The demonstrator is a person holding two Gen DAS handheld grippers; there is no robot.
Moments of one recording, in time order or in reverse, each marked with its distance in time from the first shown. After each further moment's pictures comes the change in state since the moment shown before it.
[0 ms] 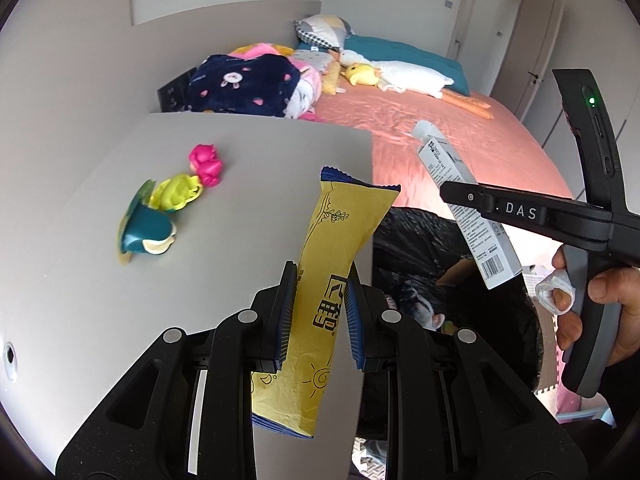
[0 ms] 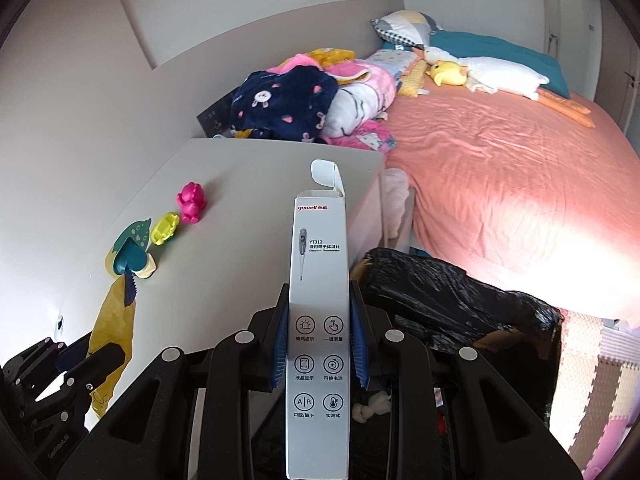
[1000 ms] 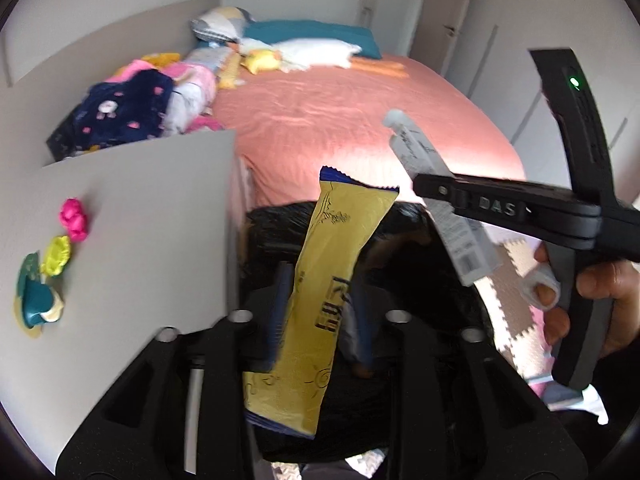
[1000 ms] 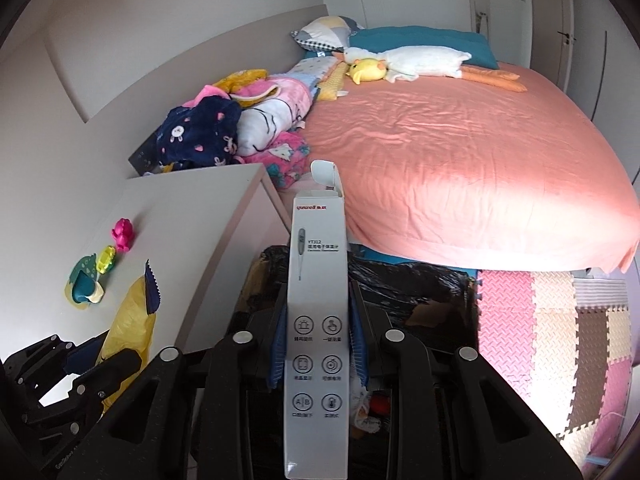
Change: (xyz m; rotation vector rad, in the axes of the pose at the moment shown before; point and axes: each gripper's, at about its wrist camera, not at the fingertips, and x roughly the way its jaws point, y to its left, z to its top) left arm 0.035 -0.107 0.021 0.237 0.084 -0.233; right arm -0.046 -0.100 -0.025 0.156 -0.019 -0.178
